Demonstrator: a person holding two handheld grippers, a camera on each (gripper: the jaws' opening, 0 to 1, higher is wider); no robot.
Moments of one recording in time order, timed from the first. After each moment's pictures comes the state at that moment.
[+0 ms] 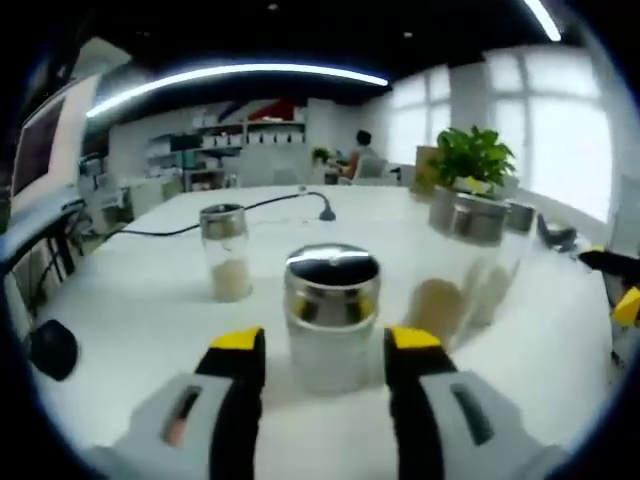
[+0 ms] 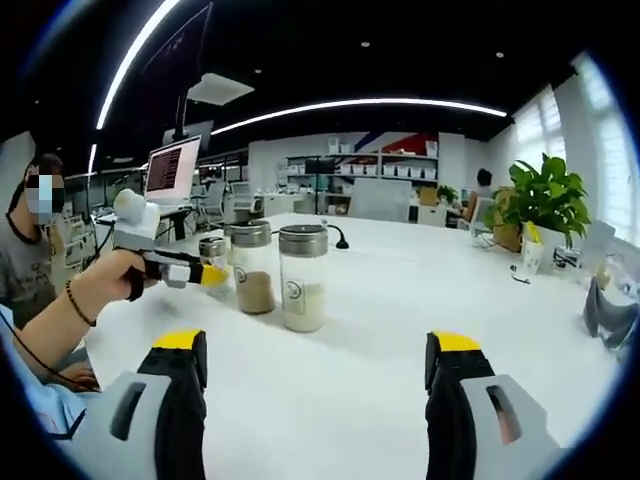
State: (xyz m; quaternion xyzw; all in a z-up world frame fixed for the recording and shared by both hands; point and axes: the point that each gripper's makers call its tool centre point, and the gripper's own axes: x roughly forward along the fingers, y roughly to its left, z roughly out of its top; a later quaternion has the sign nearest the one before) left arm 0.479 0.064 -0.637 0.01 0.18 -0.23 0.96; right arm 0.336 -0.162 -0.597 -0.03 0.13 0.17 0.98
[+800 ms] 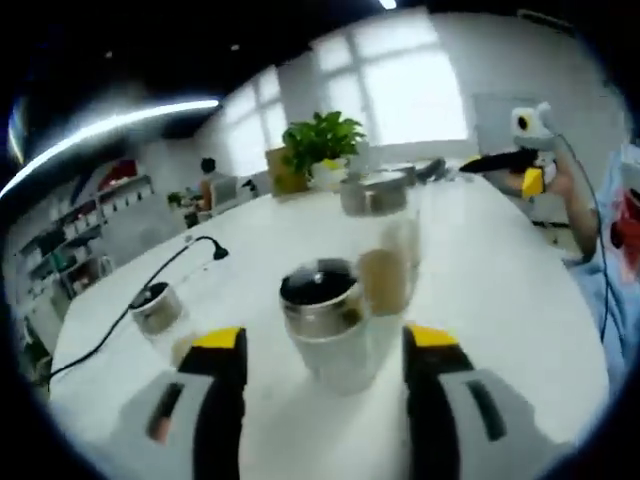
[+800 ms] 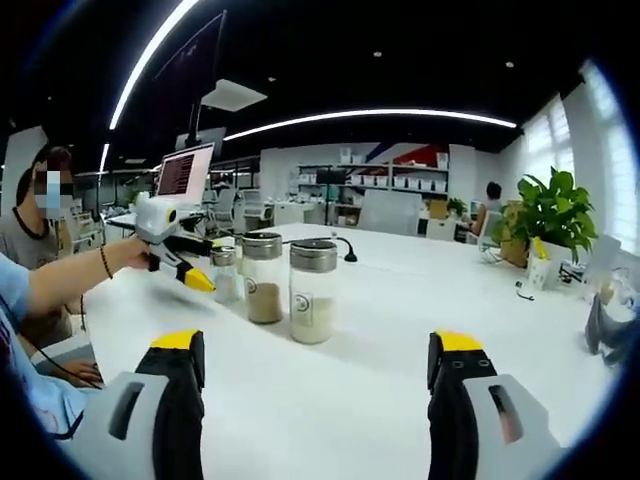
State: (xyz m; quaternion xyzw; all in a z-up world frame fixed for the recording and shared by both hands) left arm 0.478 0.053 -0.624 0.15 0.11 -0.55 0.81; right arm 0.330 -0.155 -0.576 -0.05 0.09 0.19 0.98
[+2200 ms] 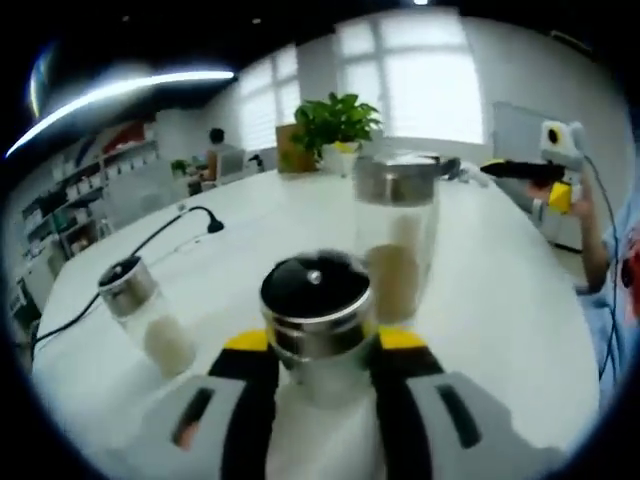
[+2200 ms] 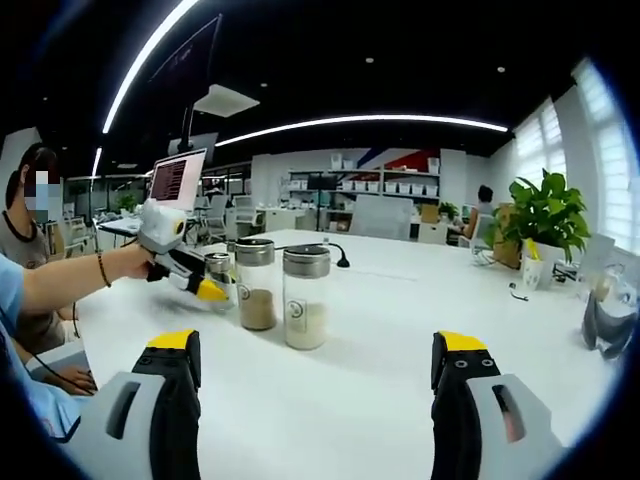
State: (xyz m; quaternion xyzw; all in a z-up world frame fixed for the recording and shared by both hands) left arm 0.486 0.041 -0.639 0.14 0.17 -0.48 0.85; right arm 0.335 -0.158 -0.580 -0.04 0.09 0.18 0.98
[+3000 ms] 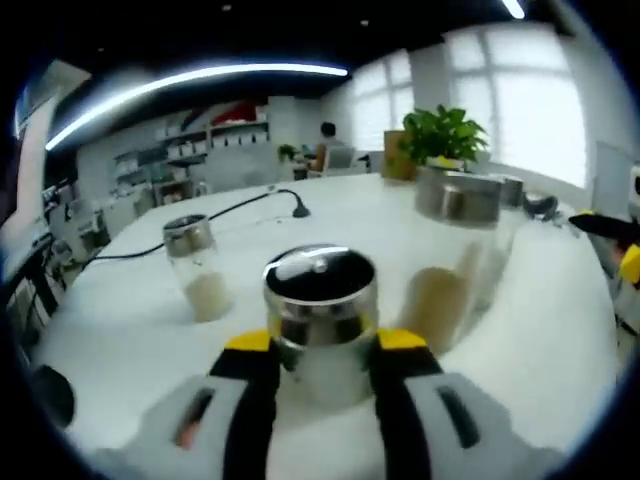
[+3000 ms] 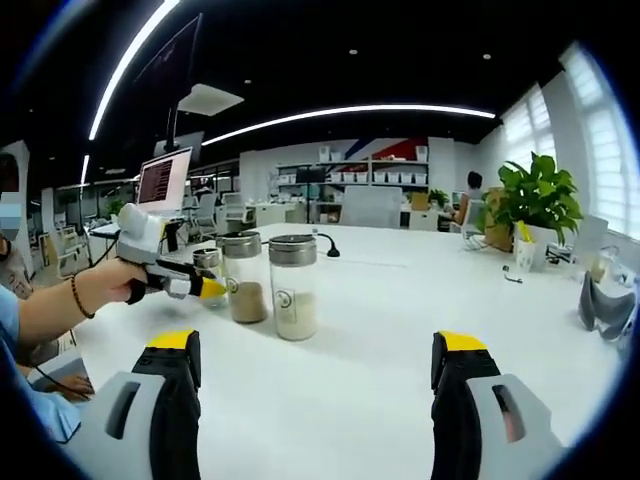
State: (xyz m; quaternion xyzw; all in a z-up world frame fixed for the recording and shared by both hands) left arm 0.493 0.048 -0.644 0.06 0.18 -0.25 0.95; right arm 0.336 -0.168 -0.588 -0.02 0.11 0.15 0.98
